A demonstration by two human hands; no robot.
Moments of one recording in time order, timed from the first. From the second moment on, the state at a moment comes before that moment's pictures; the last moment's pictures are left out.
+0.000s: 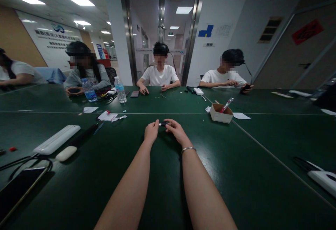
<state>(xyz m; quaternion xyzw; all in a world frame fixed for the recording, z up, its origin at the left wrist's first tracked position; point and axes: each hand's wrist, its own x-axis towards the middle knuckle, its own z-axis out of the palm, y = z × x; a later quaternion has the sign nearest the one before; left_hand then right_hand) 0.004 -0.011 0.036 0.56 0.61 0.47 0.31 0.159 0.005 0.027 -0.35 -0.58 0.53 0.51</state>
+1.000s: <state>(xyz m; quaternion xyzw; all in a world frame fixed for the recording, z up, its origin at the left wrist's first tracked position) 0.004 -0.016 0.041 0.56 0.61 0.45 0.34 0.157 0.002 0.032 -0.38 -0.56 0.53 0.51</state>
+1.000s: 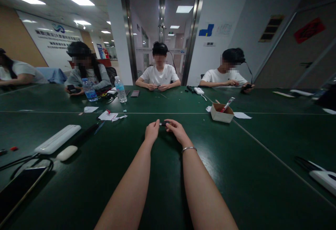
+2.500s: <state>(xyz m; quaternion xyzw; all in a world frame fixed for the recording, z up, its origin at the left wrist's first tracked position) 0.005 -0.005 0.029 0.58 0.52 0.54 0.31 0.156 0.006 0.027 -0.38 -0.50 0.55 0.55</state>
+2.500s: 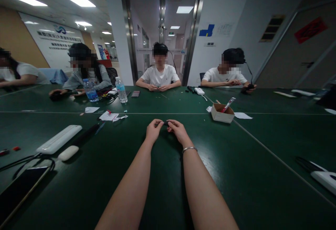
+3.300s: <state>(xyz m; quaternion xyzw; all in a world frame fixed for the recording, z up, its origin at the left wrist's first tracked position) 0.003 -0.016 0.039 0.54 0.63 0.47 0.29 0.155 -0.002 0.033 -0.35 -0.58 0.54 0.51</state>
